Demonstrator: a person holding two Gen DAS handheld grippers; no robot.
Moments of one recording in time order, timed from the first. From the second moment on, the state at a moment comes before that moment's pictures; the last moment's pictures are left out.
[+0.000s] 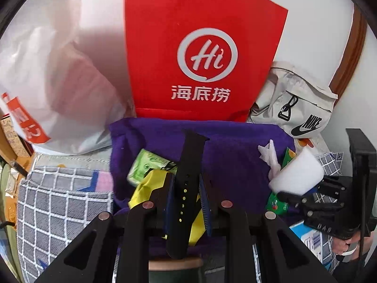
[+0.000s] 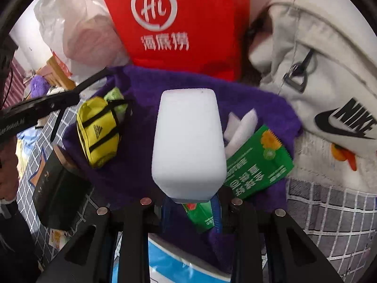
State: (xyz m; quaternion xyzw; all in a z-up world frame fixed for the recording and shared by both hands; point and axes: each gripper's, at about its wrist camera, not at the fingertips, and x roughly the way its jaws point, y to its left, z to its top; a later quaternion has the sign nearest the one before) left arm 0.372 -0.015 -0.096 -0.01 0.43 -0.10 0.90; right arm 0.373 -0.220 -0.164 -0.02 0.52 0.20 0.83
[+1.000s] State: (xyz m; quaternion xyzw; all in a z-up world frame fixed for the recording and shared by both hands) left arm 0.405 -0.027 -0.134 -0.02 0.47 -0.09 0.88; right arm 0.382 -0.223 -0.165 -0.02 0.51 0.21 0.83
